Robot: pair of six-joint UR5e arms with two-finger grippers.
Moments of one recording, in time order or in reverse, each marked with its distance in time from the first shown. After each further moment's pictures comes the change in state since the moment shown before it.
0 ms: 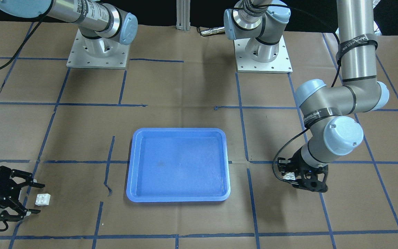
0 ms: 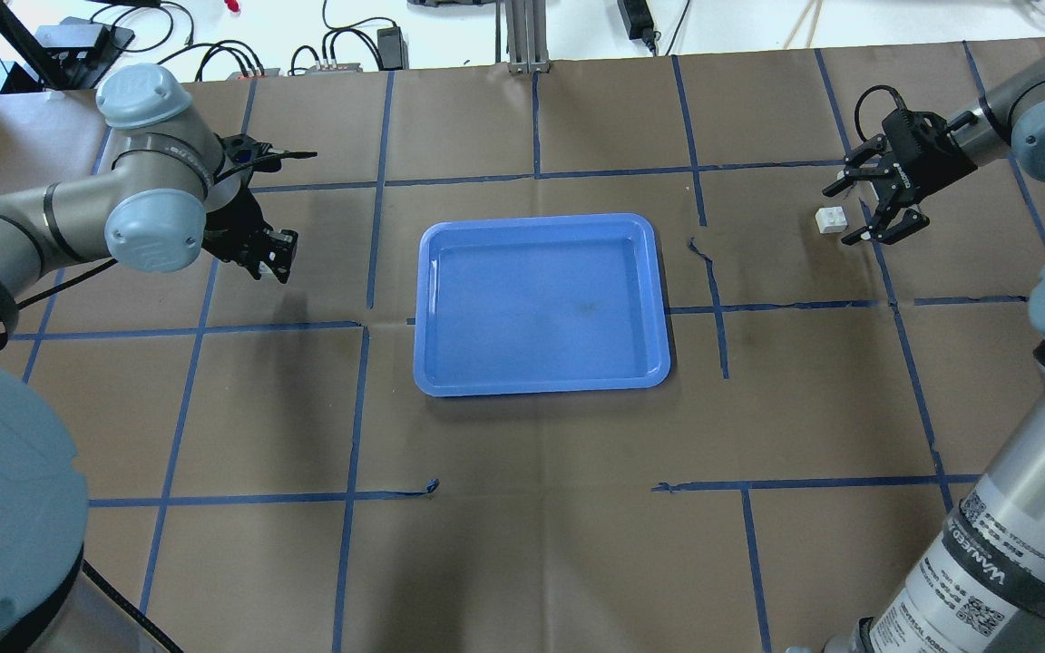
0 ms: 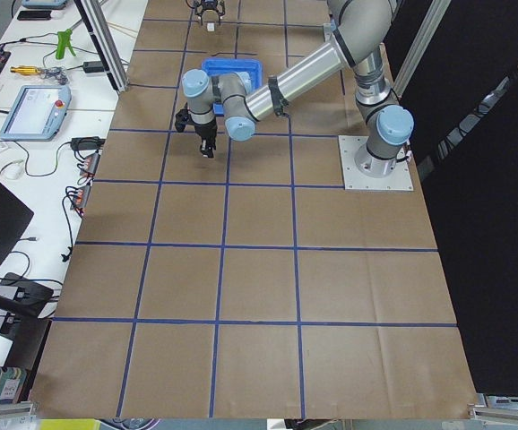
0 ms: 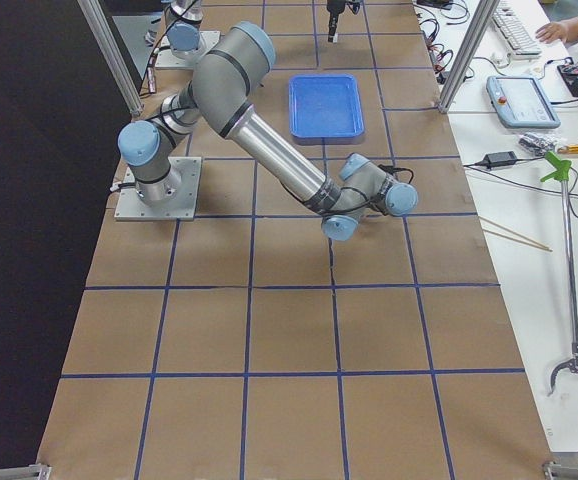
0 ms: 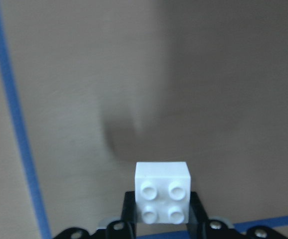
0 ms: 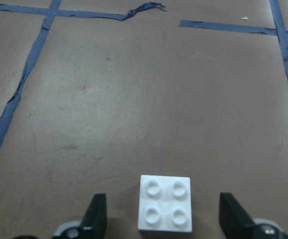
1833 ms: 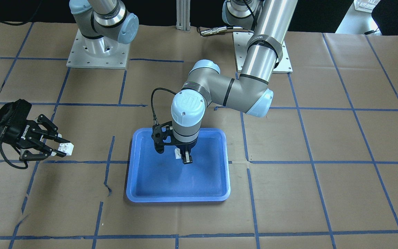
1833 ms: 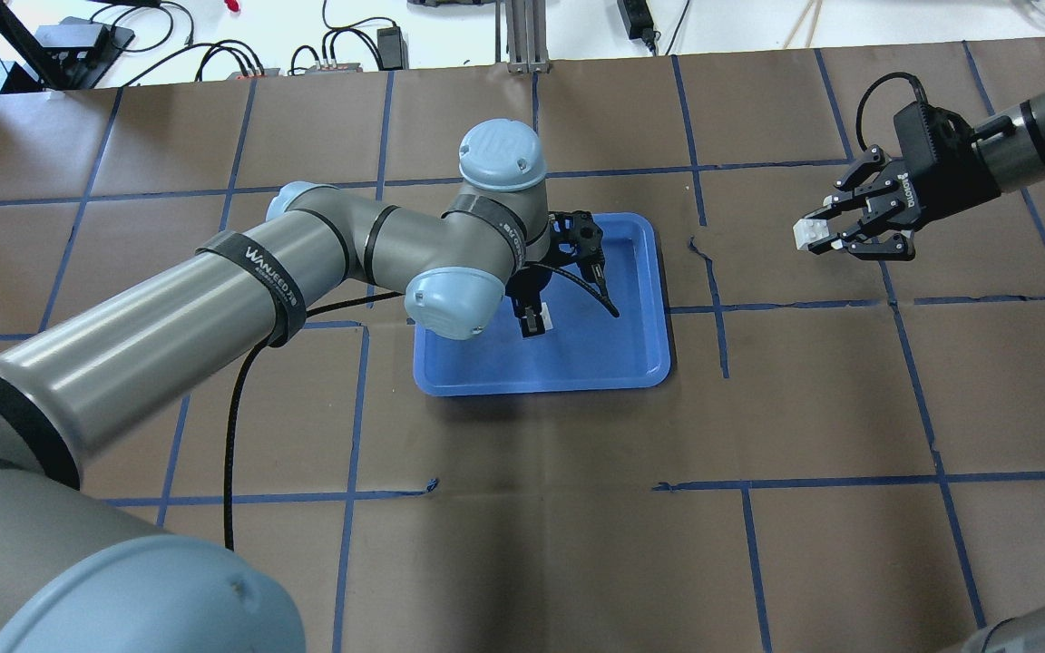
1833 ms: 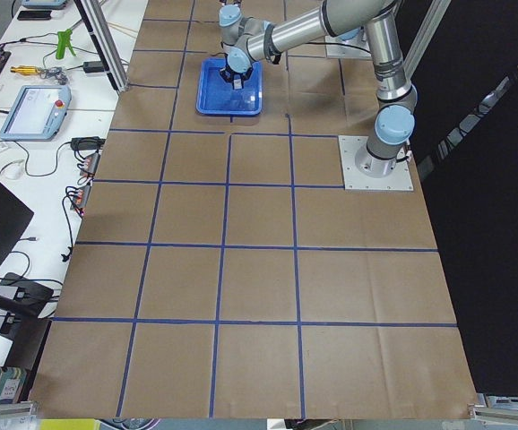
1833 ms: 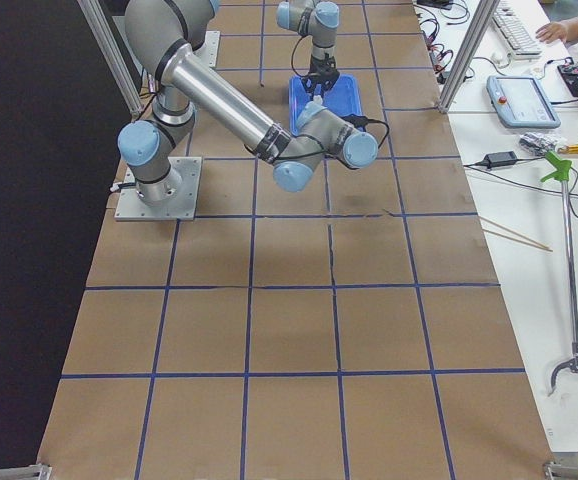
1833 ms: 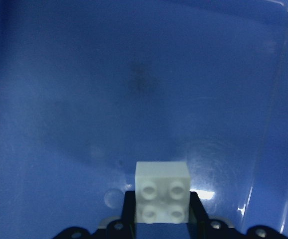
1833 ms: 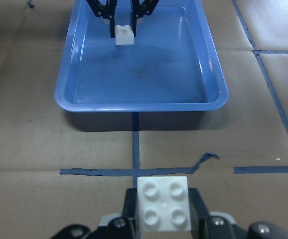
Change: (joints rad) left arm -0.516 -0.092 0.065 0.020 -0.064 0.651; right arm 0.011 -0.487 0.441 0.017 0.143 0.123
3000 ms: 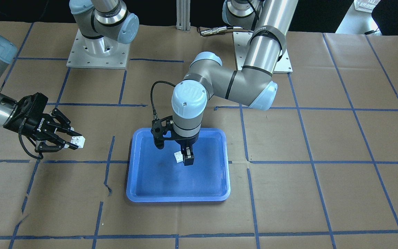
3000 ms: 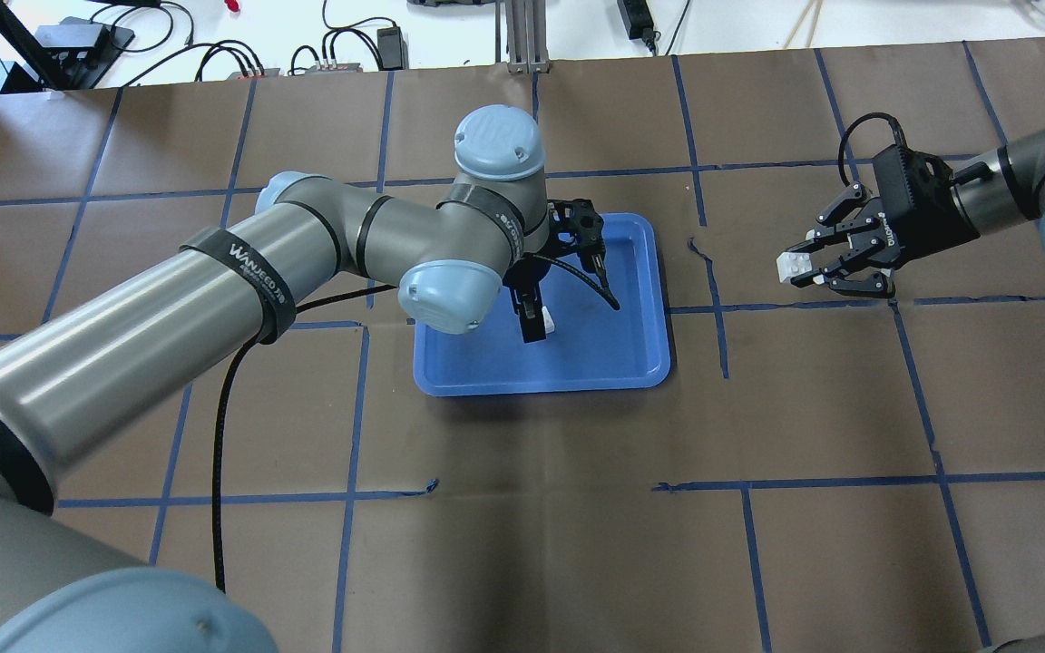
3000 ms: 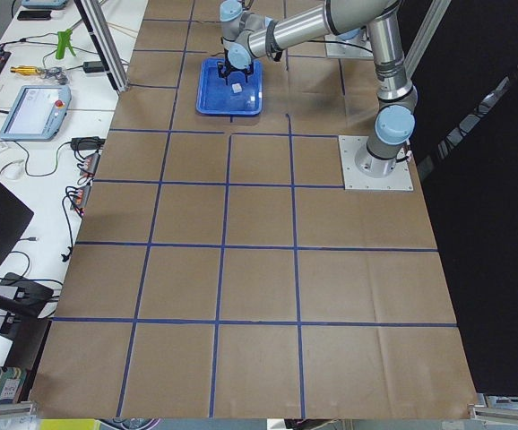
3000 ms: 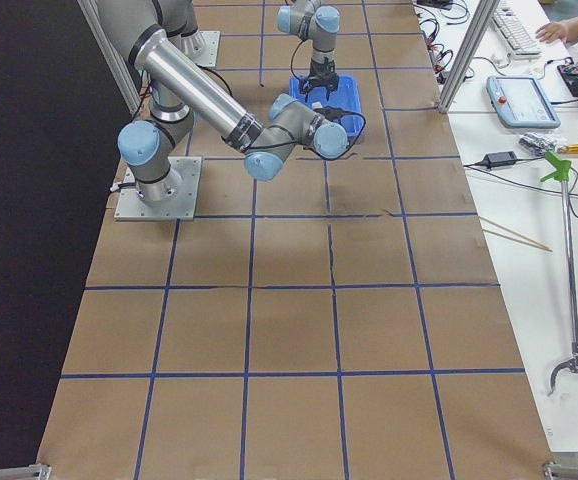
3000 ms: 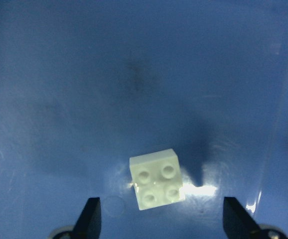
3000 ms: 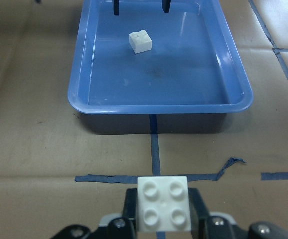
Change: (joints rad) left arm 0.004 0.085 0.022 -0.064 0.010 -0.013; right arm 0.003 -0.028 0.098 -0.080 0.003 0.015
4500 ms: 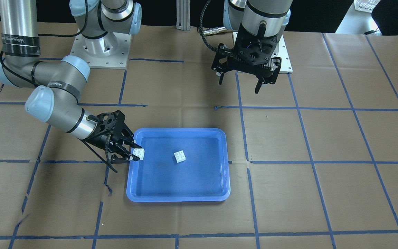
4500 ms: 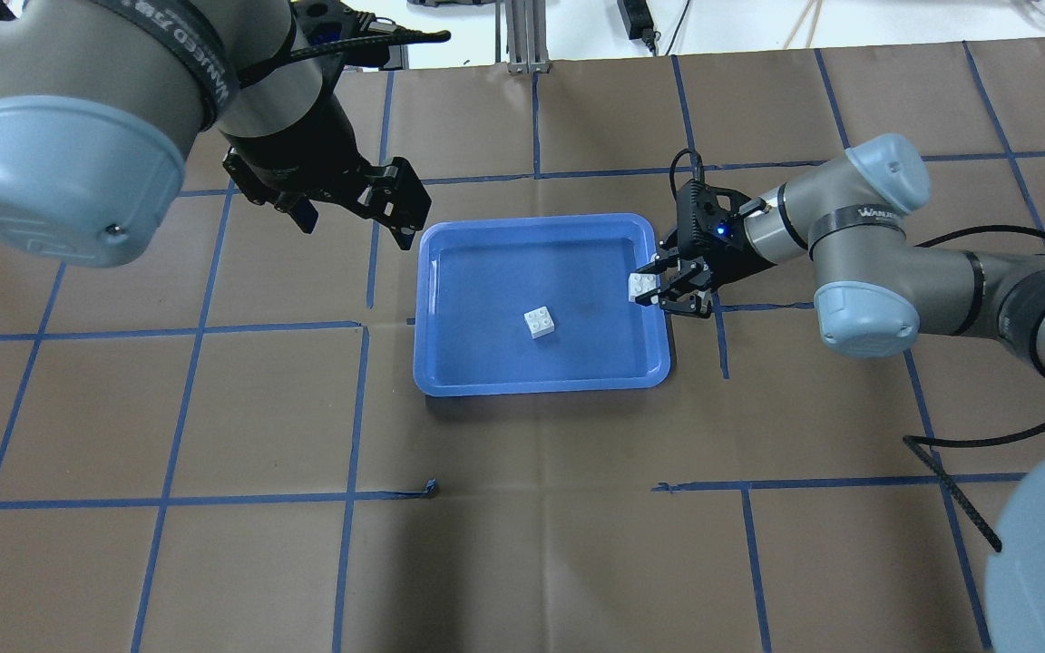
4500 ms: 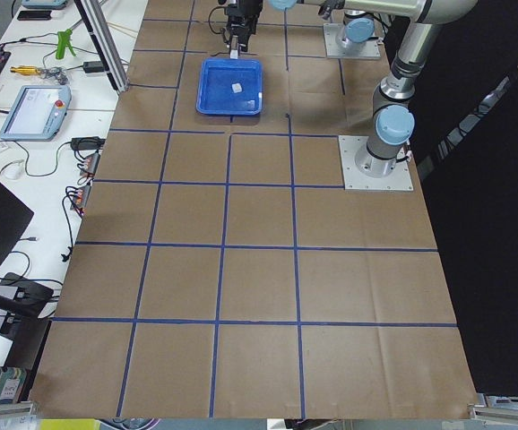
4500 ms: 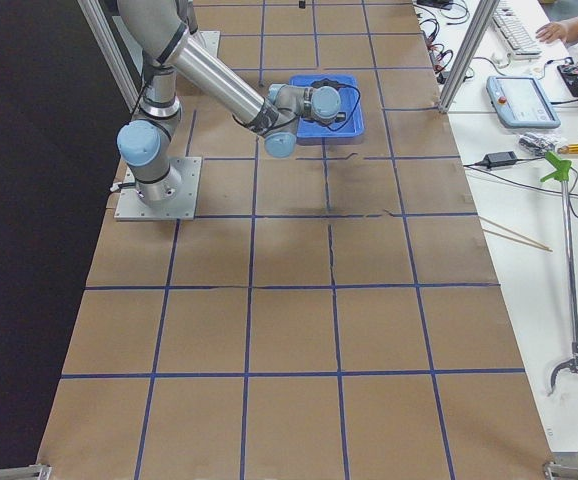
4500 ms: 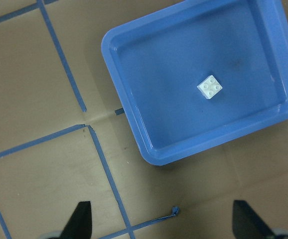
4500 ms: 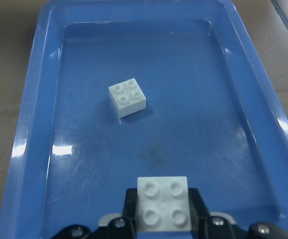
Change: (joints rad) left arm 0.199 0.467 0.056 -0.456 -0.002 -0.978; right arm 0.377 0.142 0.108 -0.618 0.005 0.576
